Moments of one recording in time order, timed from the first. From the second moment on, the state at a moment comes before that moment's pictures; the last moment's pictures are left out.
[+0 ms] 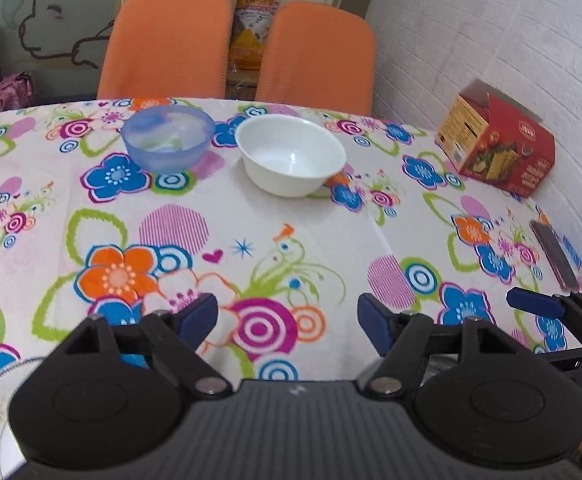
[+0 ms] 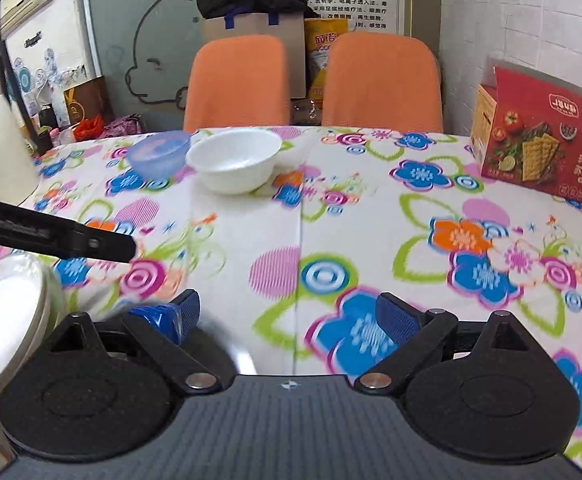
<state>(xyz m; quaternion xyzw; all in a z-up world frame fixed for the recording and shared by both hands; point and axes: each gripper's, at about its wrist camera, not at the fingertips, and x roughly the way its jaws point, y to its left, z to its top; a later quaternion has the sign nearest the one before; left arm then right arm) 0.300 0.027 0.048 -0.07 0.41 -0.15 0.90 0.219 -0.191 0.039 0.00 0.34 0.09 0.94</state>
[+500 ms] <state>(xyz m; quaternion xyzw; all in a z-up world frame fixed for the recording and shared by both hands) 0.421 0.028 0.050 -0.18 0.43 -0.11 0.88 0.348 -0.157 0.055 -0.06 0.33 0.15 0.93</state>
